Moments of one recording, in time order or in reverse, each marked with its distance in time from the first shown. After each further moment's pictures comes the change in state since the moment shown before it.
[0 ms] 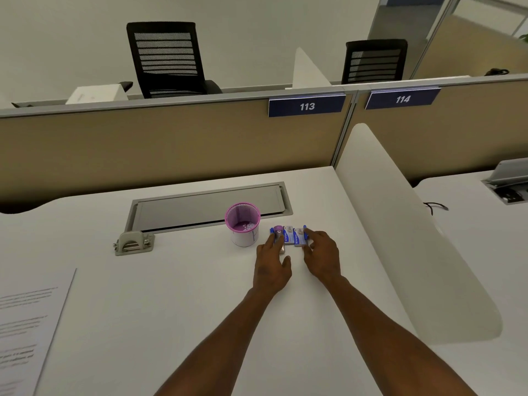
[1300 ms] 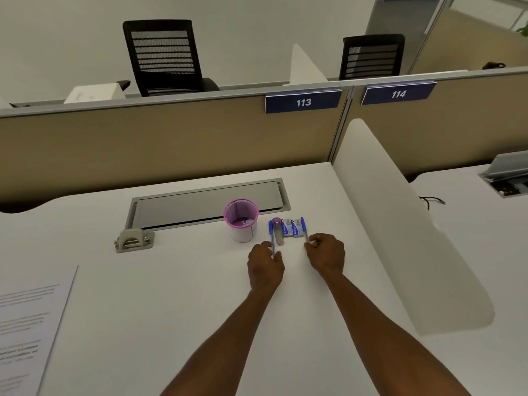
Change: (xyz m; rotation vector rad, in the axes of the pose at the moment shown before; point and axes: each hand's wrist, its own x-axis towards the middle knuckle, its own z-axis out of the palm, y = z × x) left_hand -0.012 0.009 -0.006 -0.056 0.154 -0.255; right_hand -0.012 -0.016 -0.020 0.052 0.034 0.406
